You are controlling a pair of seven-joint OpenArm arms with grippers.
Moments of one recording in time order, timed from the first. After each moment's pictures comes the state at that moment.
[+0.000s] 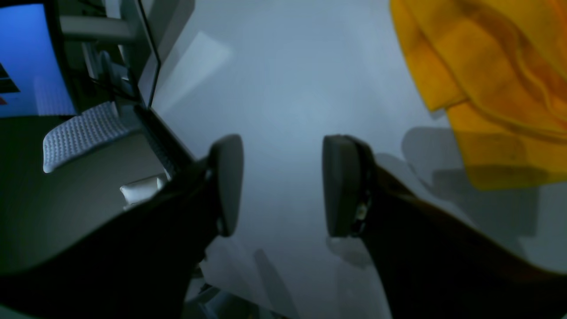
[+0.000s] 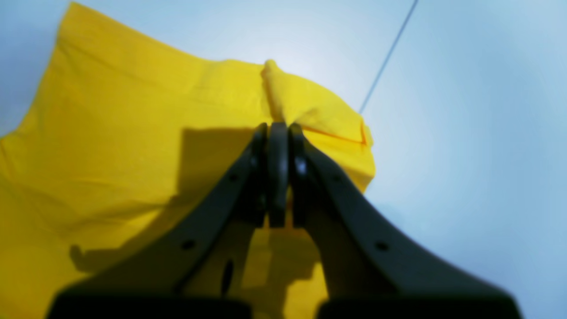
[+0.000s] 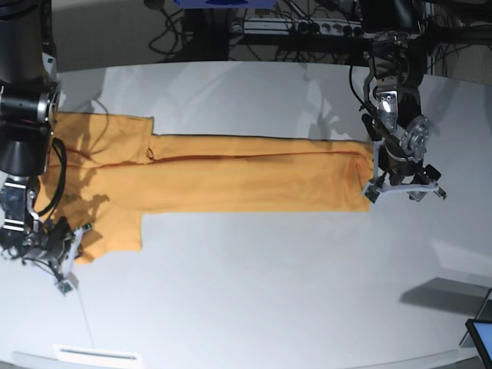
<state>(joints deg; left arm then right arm) 6.6 -14.1 -8.5 106.4 40.5 -33.2 47.2 33.9 19.9 5.8 48.7 -2.0 41.2 -42.7</state>
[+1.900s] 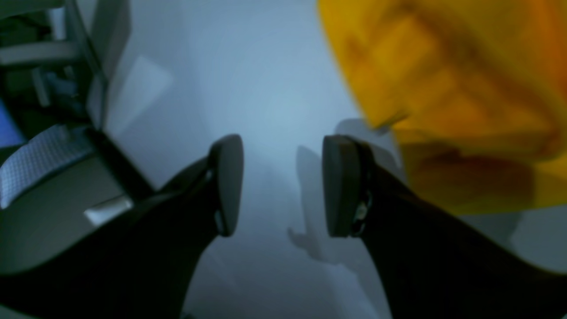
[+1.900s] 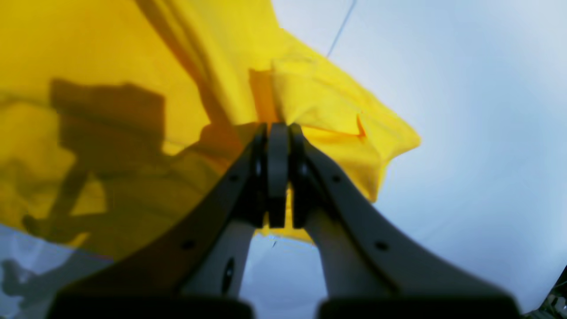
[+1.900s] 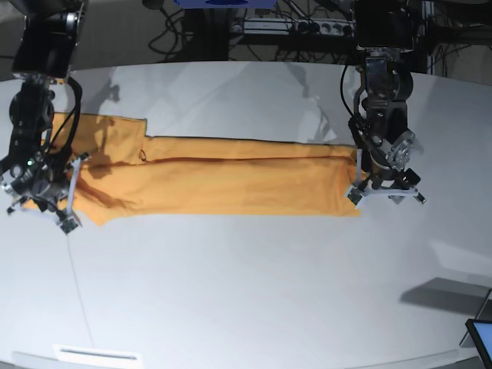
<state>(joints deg) 2.4 -13.3 -4.8 96.9 36.4 -33.2 46.6 5.2 15.1 11.9 99.6 -1.3 41.2 -72.6</state>
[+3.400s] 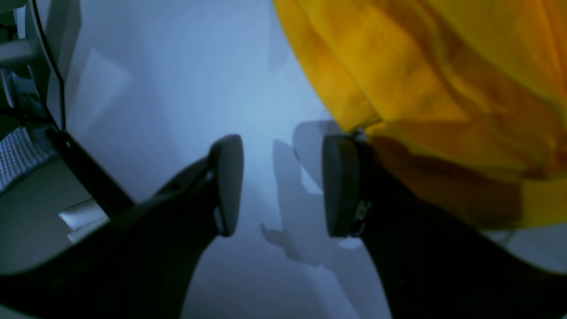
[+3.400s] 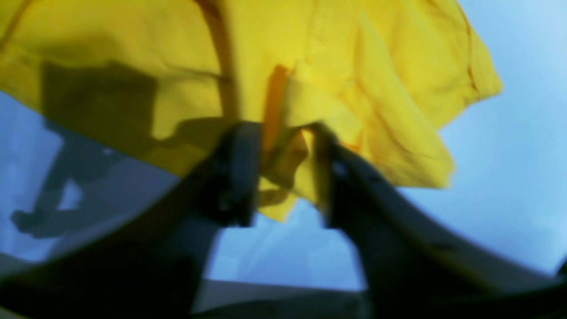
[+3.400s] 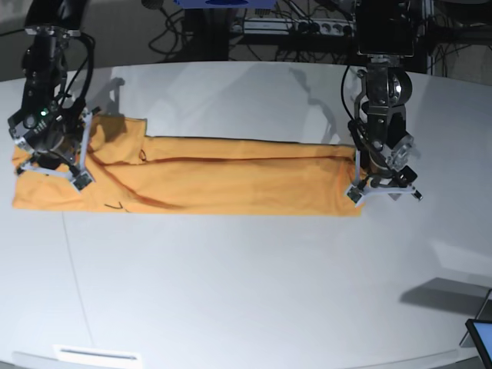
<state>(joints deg) 1.0 -13.6 -5.0 91.5 35.8 -33.1 46.6 -7.1 12.5 11.9 110.5 -5.3 41.2 -75.1</state>
